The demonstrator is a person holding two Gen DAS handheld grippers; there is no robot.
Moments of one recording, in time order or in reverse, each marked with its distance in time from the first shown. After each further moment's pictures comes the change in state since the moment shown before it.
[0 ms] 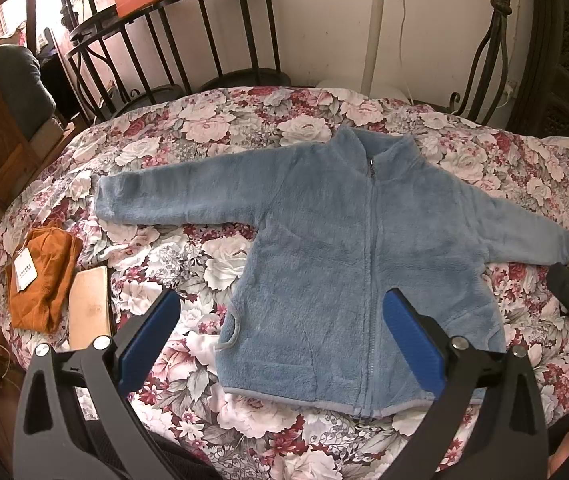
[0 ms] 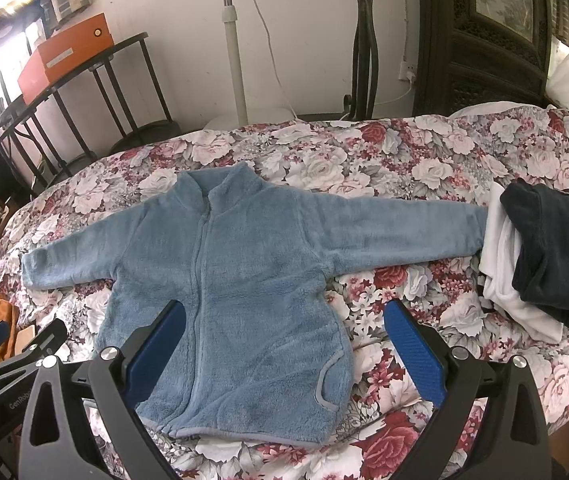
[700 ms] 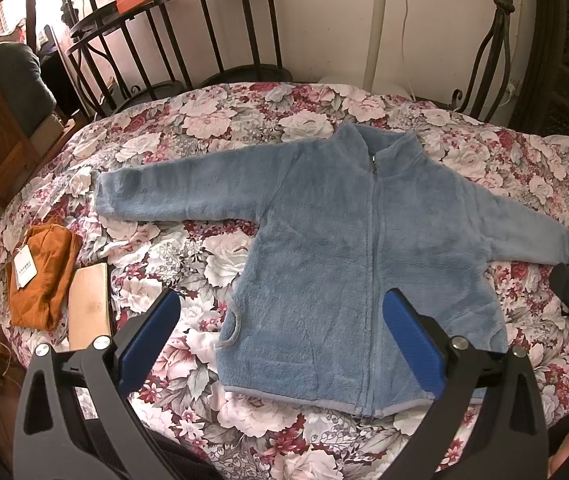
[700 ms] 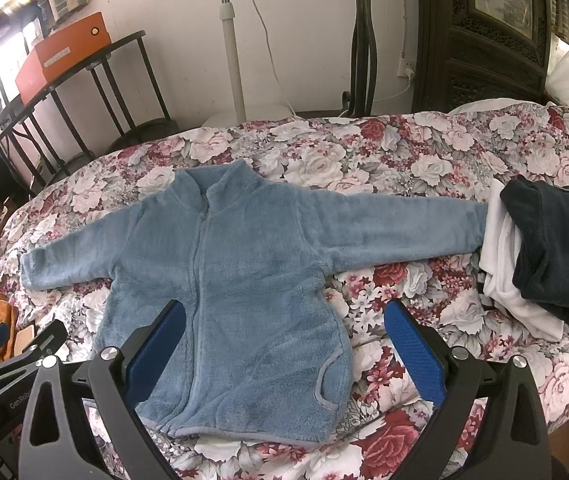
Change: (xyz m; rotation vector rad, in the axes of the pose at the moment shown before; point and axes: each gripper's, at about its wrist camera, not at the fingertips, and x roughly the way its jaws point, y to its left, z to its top) left arm 0.002 0.001 0.000 0.000 0.006 -0.001; right arm 0.002 0.002 0.000 0.002 0.004 0.000
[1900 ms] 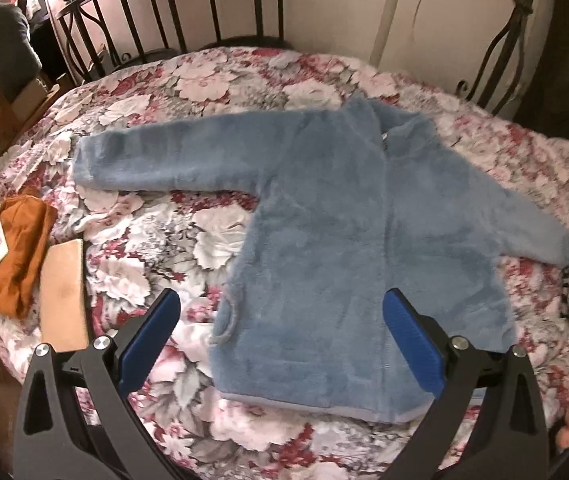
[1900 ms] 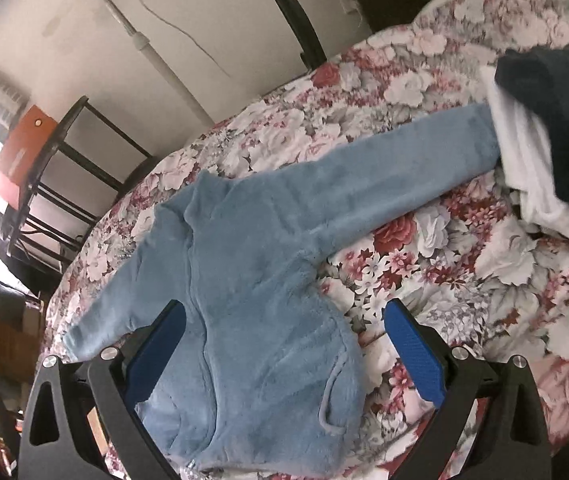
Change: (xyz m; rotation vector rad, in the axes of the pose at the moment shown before) left arm 0.041 0.021 -0.002 -0.036 0.118 -0.048; right arm 0.061 -0.101 -0.003 0.388 0.099 0.213
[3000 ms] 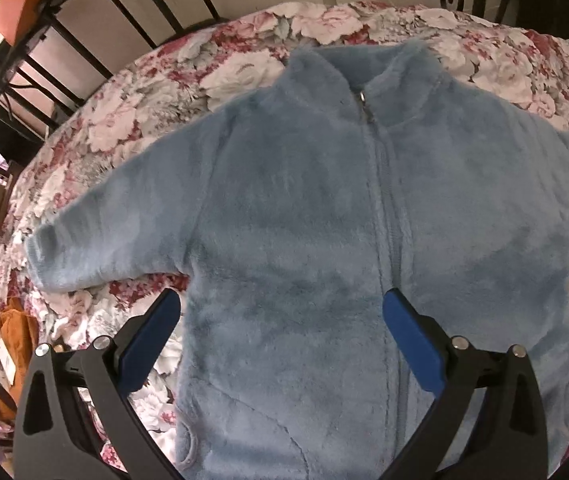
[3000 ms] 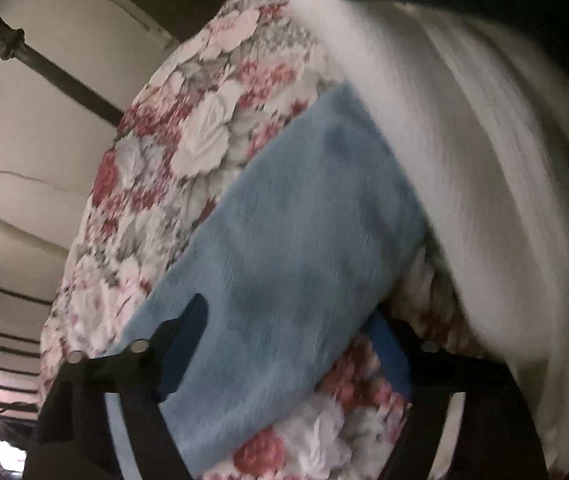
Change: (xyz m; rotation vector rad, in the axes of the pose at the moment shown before) left arm 0.125 -0.092 0.077 0.286 0.128 0.127; right arm 0.125 -0.174 0.113 0.449 -0.161 -0.256
